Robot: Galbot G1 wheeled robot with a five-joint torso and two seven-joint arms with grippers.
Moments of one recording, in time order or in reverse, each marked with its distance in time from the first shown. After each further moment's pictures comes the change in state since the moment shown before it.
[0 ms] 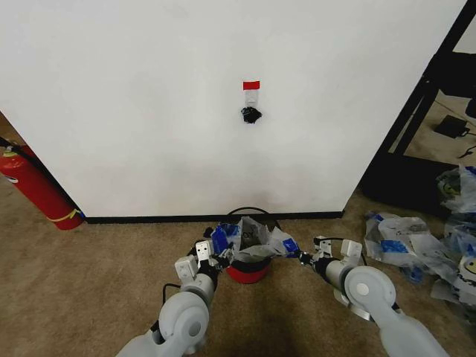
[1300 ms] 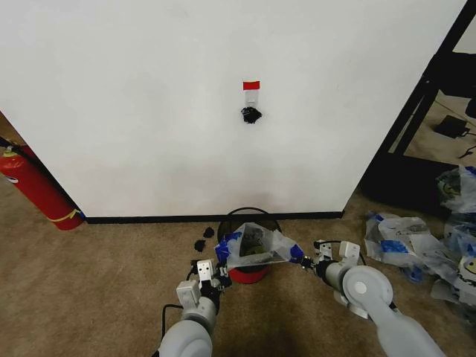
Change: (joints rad) left arm 0.173 -0.009 0.025 -0.034 0.183 -0.064 0.037; right arm 0.024 0.022 0.001 -0.061 -0.001 -0.052 0.073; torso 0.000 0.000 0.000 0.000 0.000
